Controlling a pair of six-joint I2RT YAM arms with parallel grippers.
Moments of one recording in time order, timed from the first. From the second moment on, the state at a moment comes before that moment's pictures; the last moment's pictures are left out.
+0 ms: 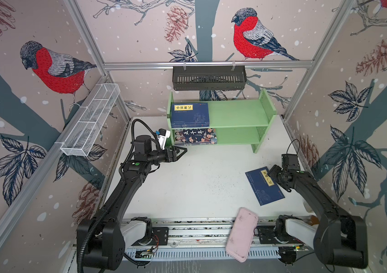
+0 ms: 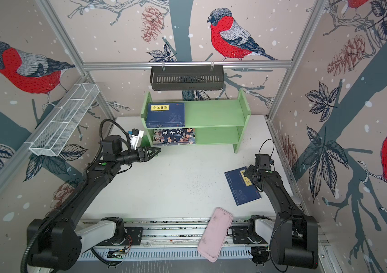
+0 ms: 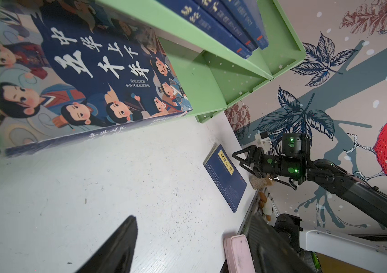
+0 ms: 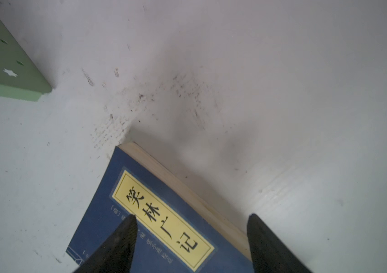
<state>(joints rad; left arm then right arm) -0.11 1.14 0.81 -0.18 0.87 -0.44 -0.09 1.16 0.59 -0.54 0.02 0.63</state>
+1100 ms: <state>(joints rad) -0.14 1.14 0.67 -0.05 0.84 -0.56 0.35 1.27 0.59 -0.38 -0.19 0.84</state>
